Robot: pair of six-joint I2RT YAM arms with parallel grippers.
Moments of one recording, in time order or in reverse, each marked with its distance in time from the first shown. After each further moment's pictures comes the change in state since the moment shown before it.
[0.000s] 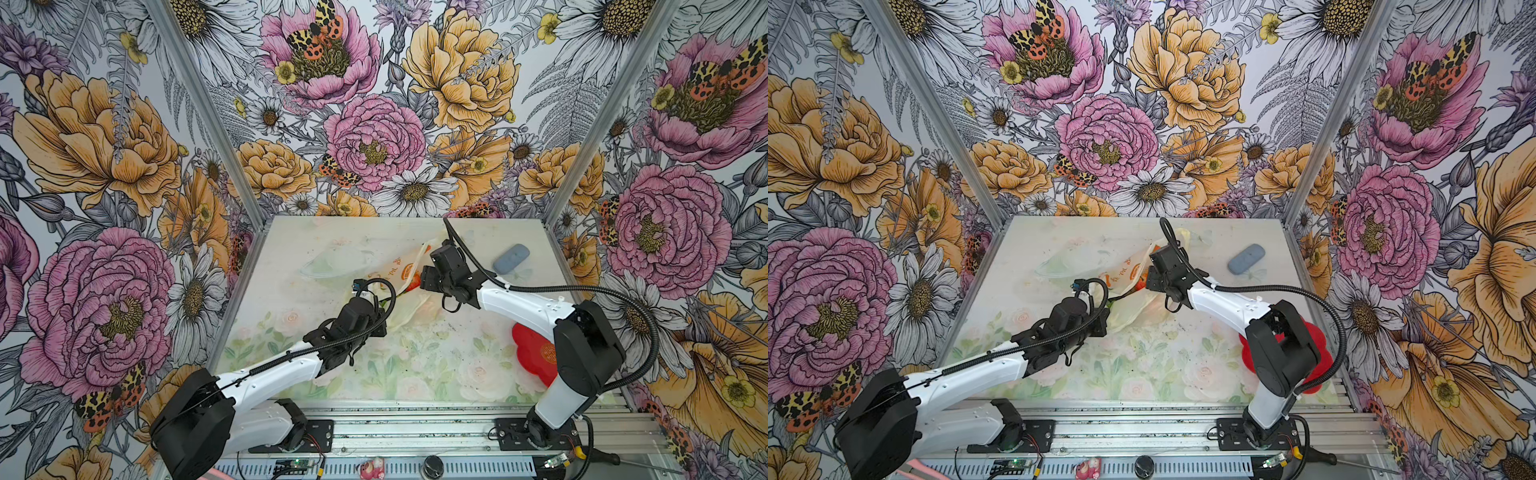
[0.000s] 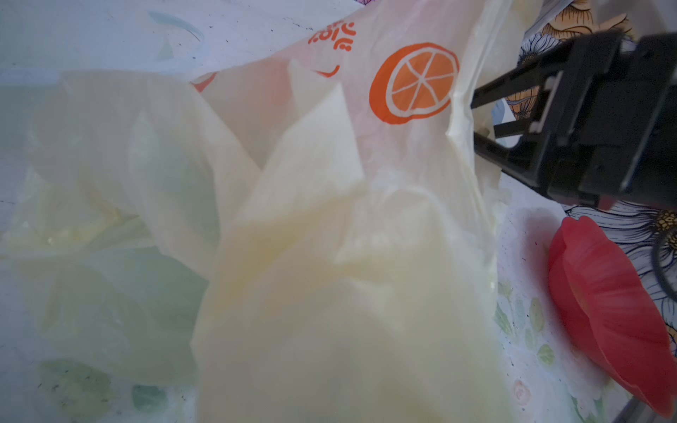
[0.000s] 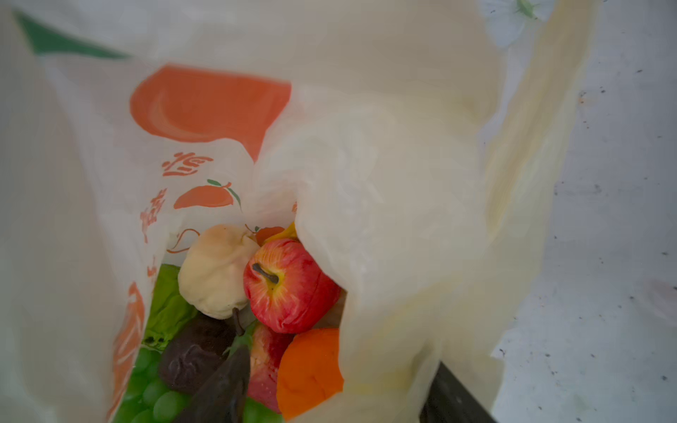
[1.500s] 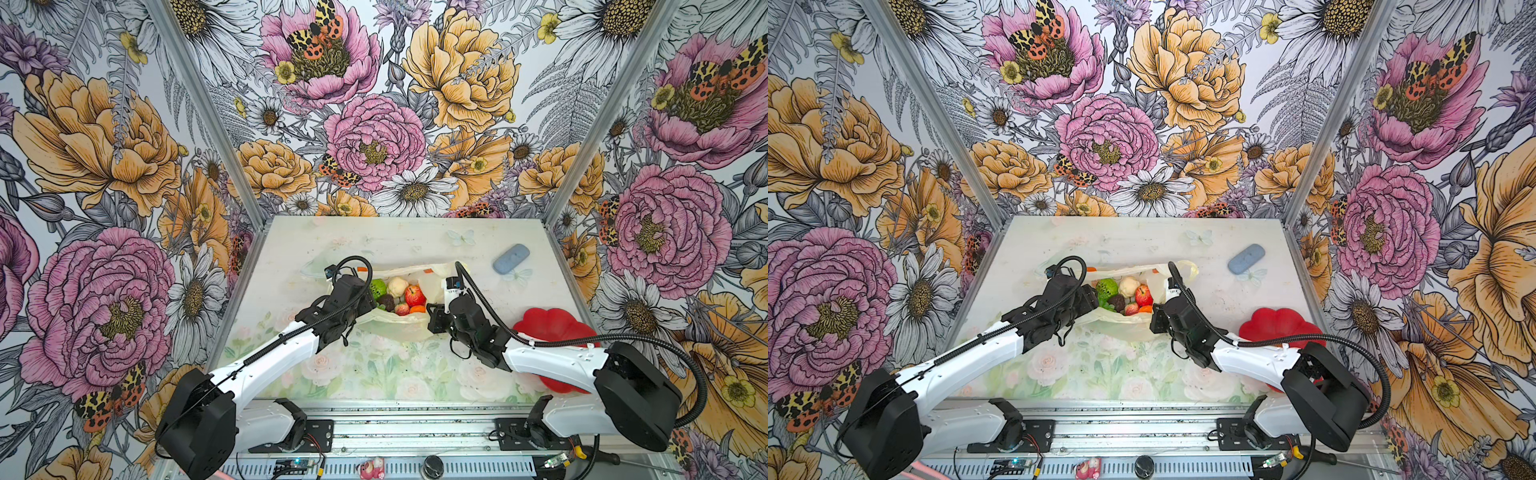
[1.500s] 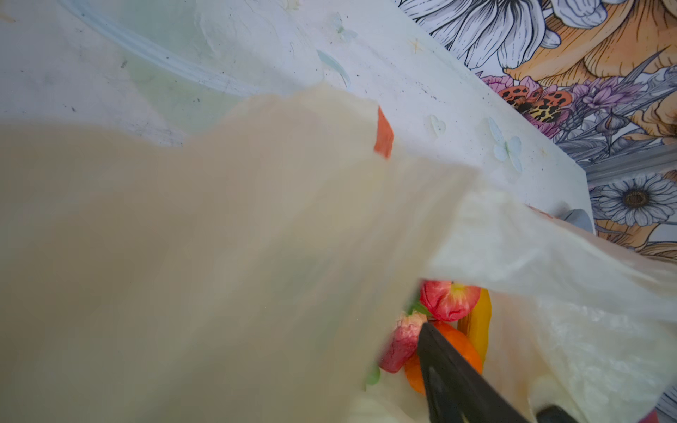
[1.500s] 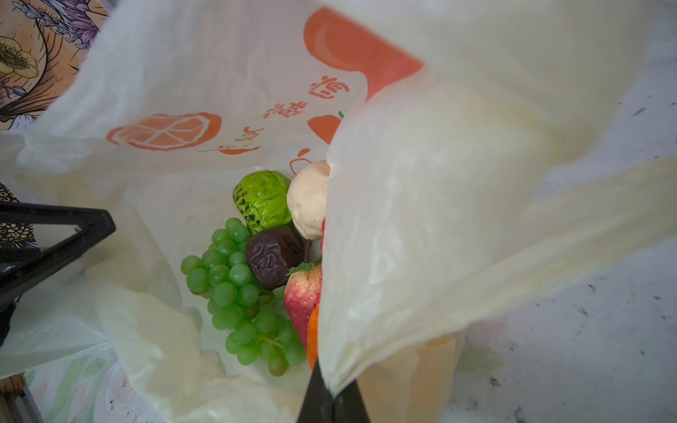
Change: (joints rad) left arm 0.151 0.083 0.240 -0.336 -0.101 -0.263; right arm 0.205 -0.351 -0.591 0.576 -0.002 -0.055
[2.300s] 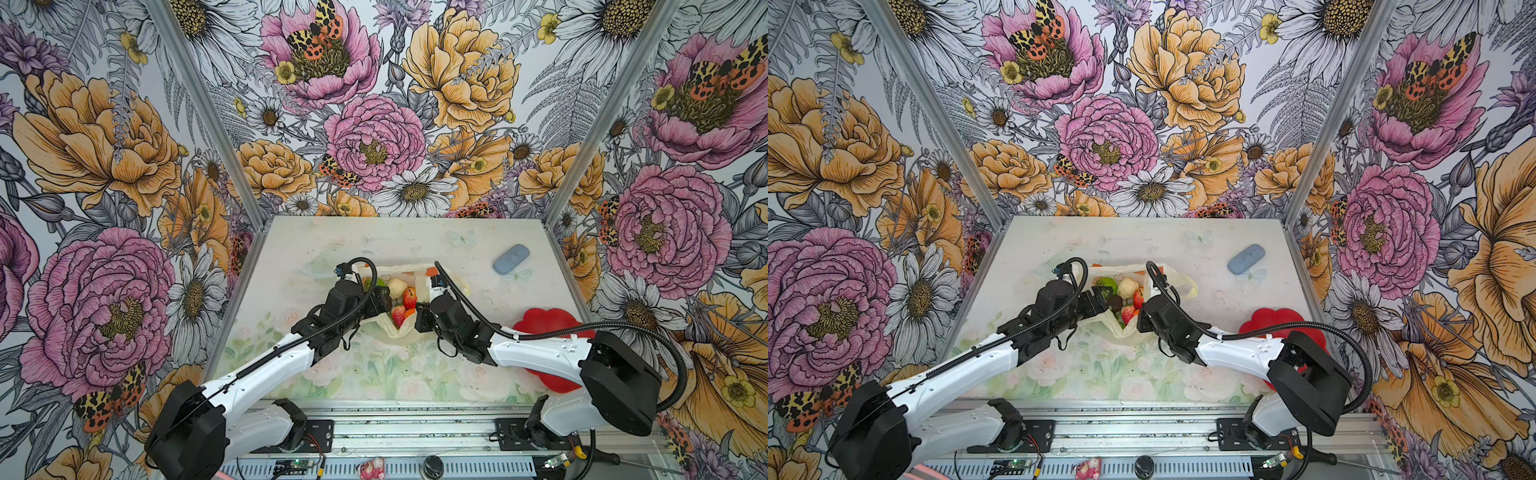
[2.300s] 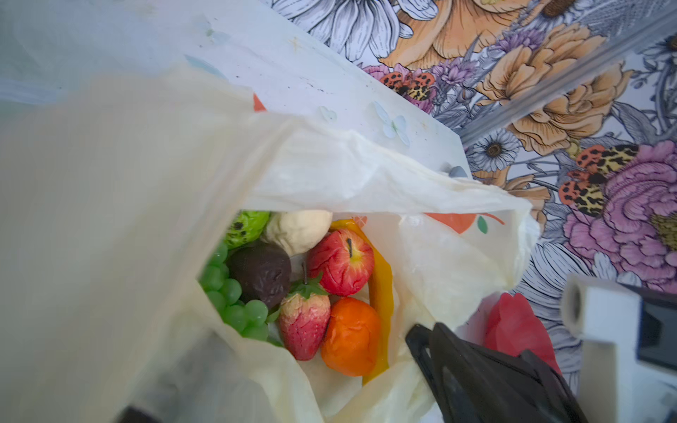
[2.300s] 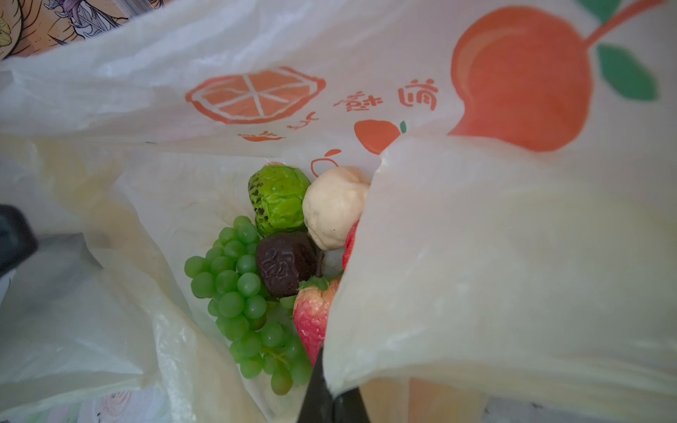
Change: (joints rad) left arm -0.025 -0.108 -0.117 0.285 0.244 0.153; right arm 0.062 0.099 0.117 -0.069 0.078 0.006
